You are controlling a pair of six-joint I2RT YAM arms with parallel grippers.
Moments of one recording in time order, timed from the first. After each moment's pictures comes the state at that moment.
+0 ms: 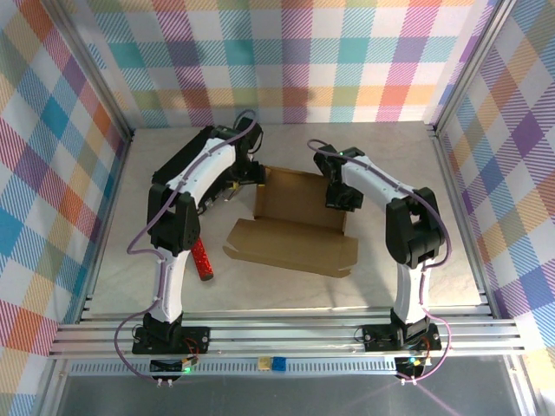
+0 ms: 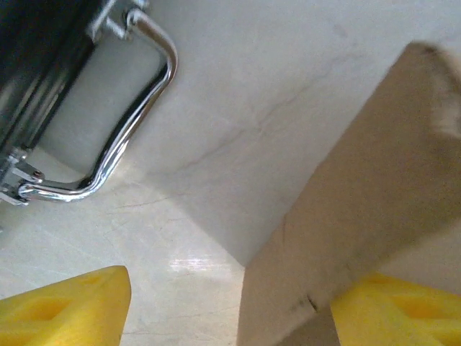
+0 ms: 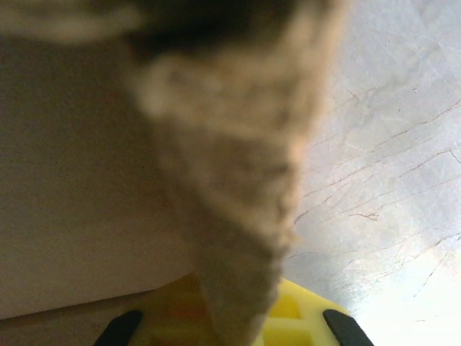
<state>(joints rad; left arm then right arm) -0.41 2.20 2.08 -1.21 -0.01 -0.48 0.45 1.98 1.60 -1.18 0.30 0.71</state>
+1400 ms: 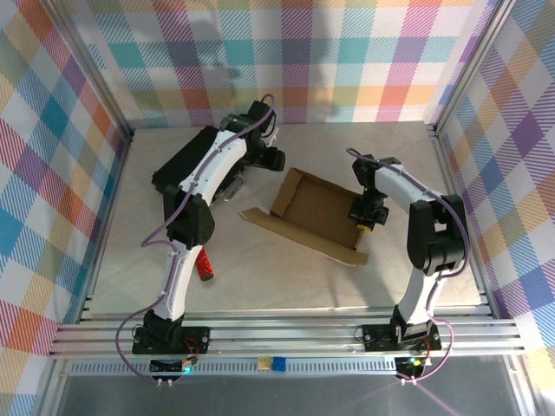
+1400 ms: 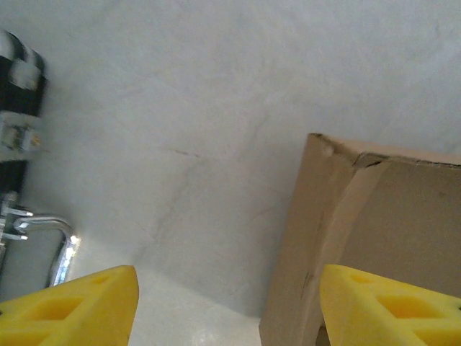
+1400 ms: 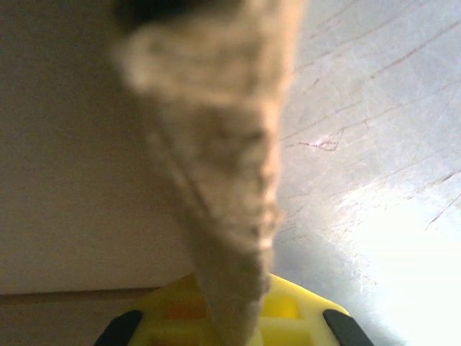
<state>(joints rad) -0.46 2.37 2.40 -1.20 0.09 -0.14 0.23 1.84 1.35 -1.15 0.02 0.63</state>
